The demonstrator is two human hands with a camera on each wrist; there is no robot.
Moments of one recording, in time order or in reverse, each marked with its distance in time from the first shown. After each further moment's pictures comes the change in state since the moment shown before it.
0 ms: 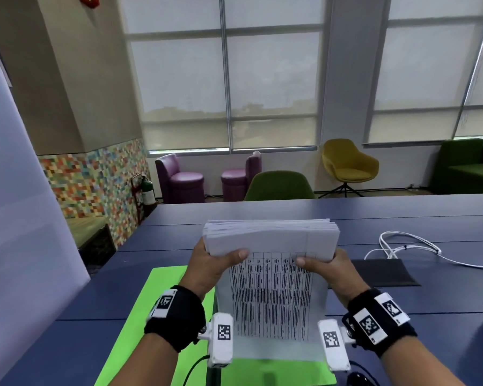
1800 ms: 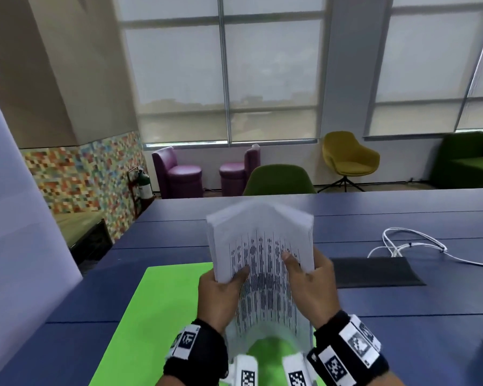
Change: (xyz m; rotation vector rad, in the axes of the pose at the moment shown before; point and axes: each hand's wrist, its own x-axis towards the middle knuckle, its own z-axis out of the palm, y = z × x) left_hand -0.016 -0.065 0.020 0.150 0.283 -0.064; right_hand 0.002 0.025 0.058 -0.141 0.360 -0.167
